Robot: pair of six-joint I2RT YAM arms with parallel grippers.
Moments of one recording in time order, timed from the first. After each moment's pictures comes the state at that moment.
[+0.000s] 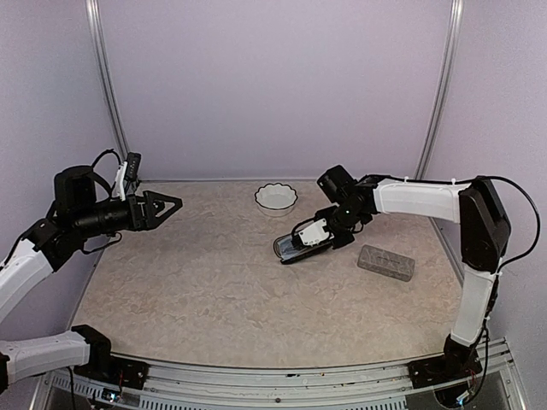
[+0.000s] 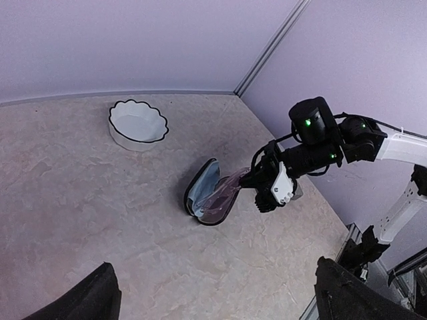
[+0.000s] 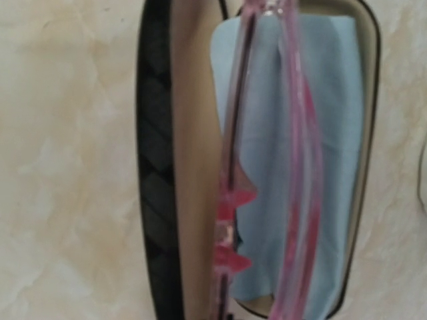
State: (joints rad) left arm -0.34 0.85 0.81 -0.25 0.49 -0.37; right arm 0.66 1.91 1.45 -0.62 -0.03 -1.39
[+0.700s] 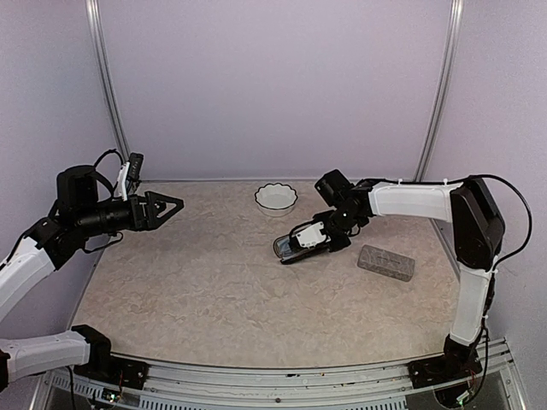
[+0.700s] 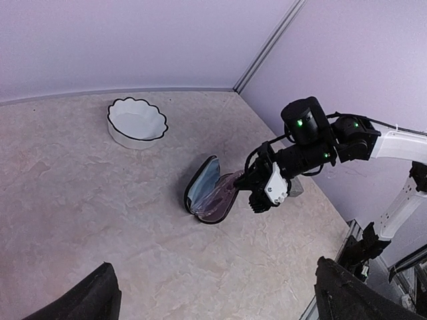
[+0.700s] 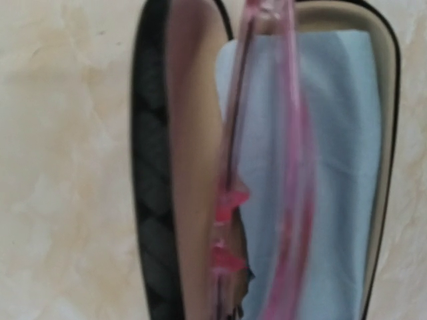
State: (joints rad) left arm -0.33 0.87 0.81 -0.25 0.52 -0.36; right arm 0.65 1.95 1.45 -0.59 -0.07 -1.36
